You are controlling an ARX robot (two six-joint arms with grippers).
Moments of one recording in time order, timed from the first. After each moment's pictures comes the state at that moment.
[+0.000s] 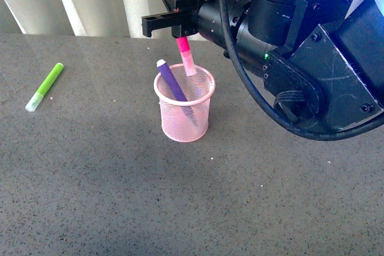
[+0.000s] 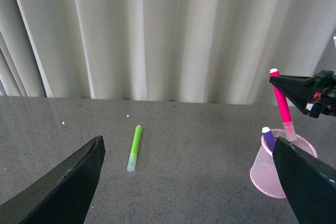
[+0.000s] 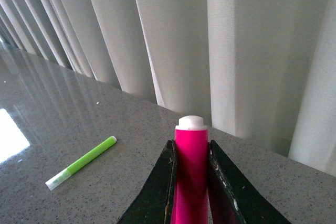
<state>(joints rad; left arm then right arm) 0.00 0.00 0.01 0.00 0.00 -0.01 0.46 2.28 1.09 1.18 -0.26 0.14</state>
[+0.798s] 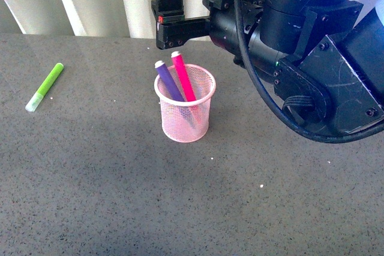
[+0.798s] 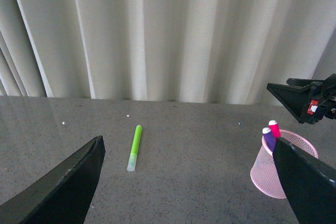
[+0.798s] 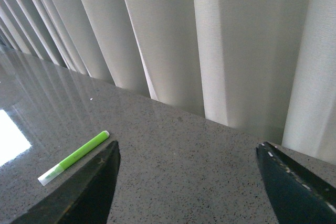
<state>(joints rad) 0.00 0.00 0.01 0.00 0.00 0.00 0.42 2.30 1.09 1.19 -0.27 0.16</state>
